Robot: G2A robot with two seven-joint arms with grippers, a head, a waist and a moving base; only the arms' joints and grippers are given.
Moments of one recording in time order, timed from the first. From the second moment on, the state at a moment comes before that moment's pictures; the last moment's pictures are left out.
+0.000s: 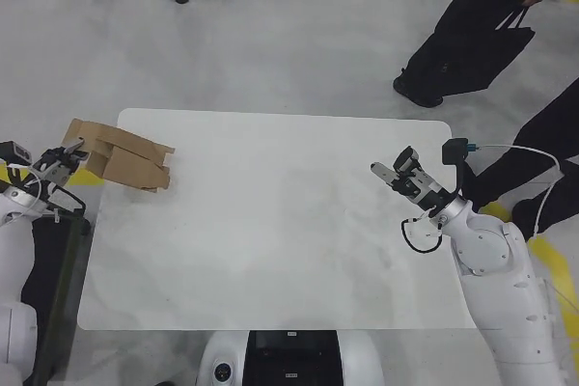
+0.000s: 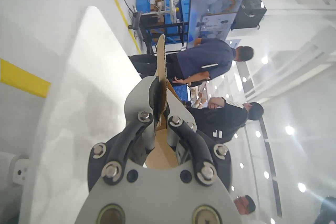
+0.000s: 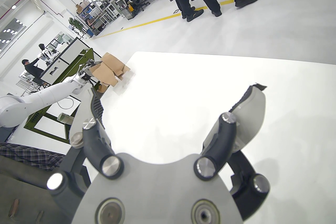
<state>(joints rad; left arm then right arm) 0.79 -0.79 -1.44 -0.37 -0.74 -0.63 -1.16 -1.29 -1.19 1.43 -1.60 -0.45 -0.55 0.42</state>
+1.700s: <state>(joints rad) 1.12 -0.86 -1.37 -1.22 -0.86 -0.44 -1.09 -1.29 -1.19 1.35 -1.59 -0.20 -0.51 0.58</state>
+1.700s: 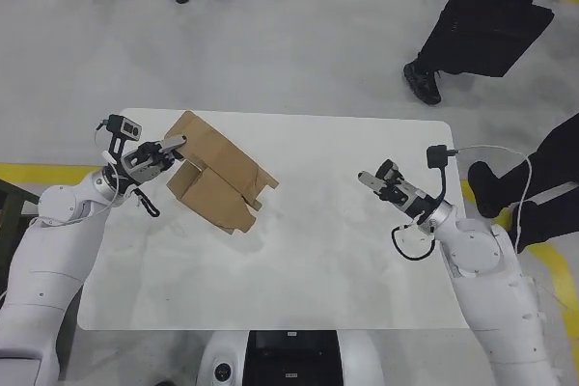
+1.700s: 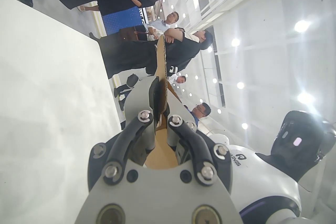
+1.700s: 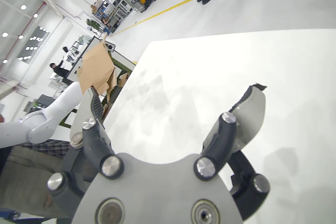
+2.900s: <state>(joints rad) 1.01 -0.96 -1.19 -1.14 -0.91 -0.44 -1.00 -1.29 -1.23 1.08 -1.66 0.31 -0.34 0.82</state>
